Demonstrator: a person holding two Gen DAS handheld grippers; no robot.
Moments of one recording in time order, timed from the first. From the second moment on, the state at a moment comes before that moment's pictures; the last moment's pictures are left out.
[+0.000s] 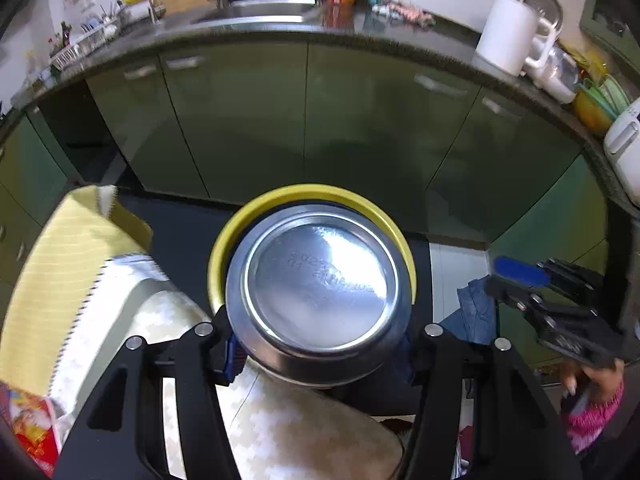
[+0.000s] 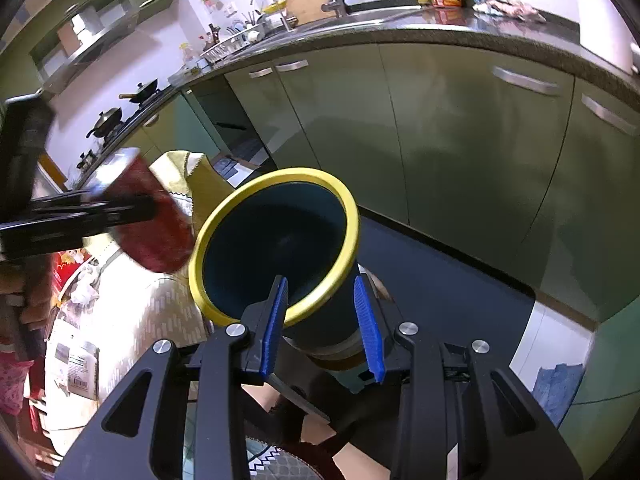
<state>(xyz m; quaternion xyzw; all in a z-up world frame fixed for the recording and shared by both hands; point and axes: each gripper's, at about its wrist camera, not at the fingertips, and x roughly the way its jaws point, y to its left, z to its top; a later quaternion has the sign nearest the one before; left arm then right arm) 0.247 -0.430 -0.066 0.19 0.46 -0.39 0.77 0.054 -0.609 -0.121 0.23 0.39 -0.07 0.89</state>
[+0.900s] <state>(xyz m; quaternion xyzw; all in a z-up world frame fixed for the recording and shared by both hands) 0.180 -0.225 0.040 0.06 0.37 -0.31 0.87 0.084 -0.534 -0.110 0.18 0.42 0.00 0.89</state>
